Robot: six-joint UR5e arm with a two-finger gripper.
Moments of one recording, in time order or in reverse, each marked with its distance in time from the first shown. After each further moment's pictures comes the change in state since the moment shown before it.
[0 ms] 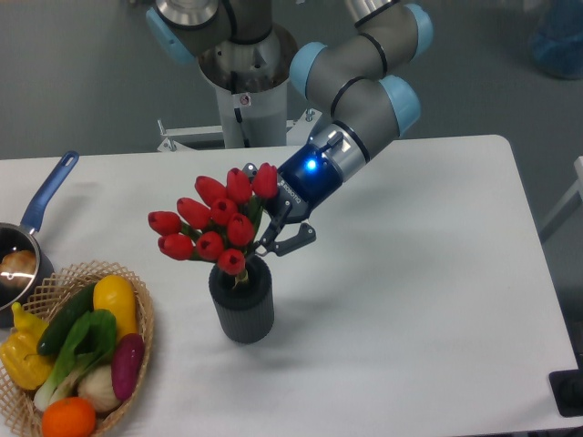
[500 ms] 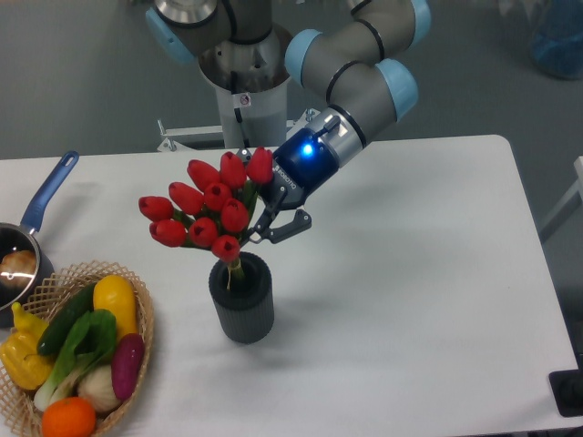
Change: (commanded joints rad) arm 0.009 0.045 0.011 -0.002 -0.018 -0.078
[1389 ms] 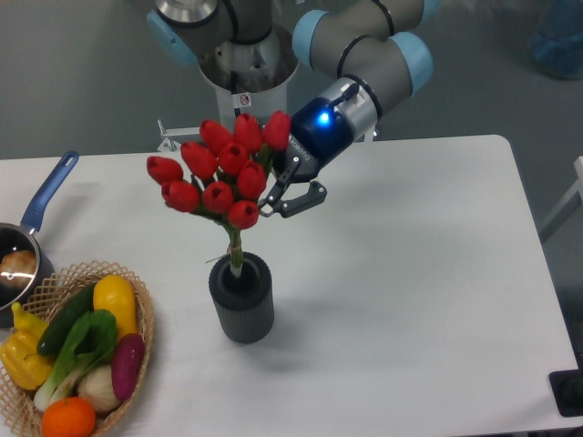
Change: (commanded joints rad) arm 0.064 0.043 0.029 -0.003 -0.130 -0.117
